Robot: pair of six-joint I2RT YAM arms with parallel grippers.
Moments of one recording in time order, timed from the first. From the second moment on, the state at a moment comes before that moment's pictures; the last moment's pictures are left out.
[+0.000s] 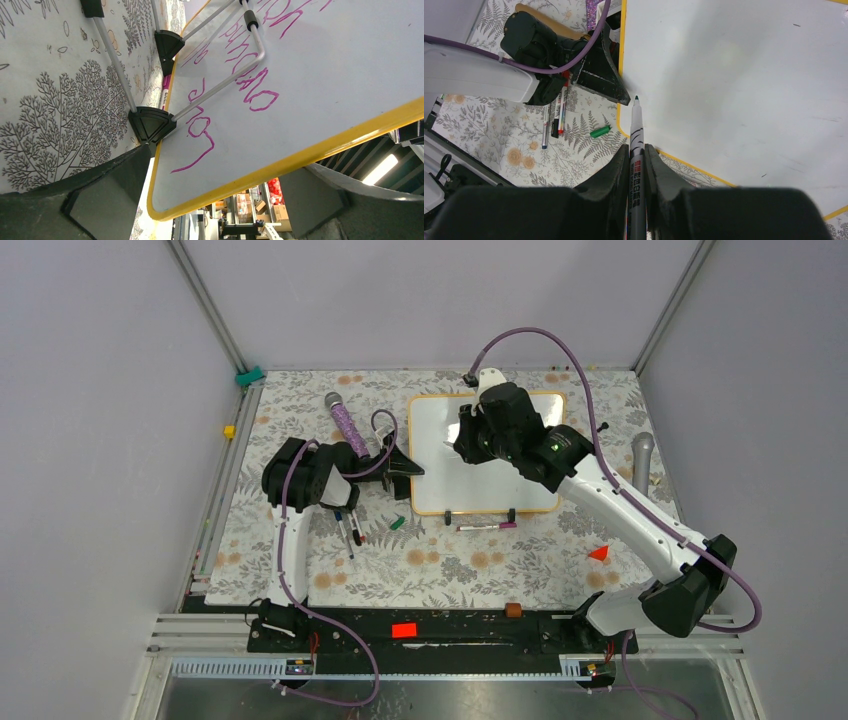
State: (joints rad) left arm -0.24 2.37 0.95 1.50 1.28 -1.63; right arm 0.74 1.41 1.46 -0.65 0.11 0.34
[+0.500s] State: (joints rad) left arm -0.24 2.37 0.95 1.50 1.28 -1.63; right arm 0.75 1.55 1.63 -0.73 0.31 0.61
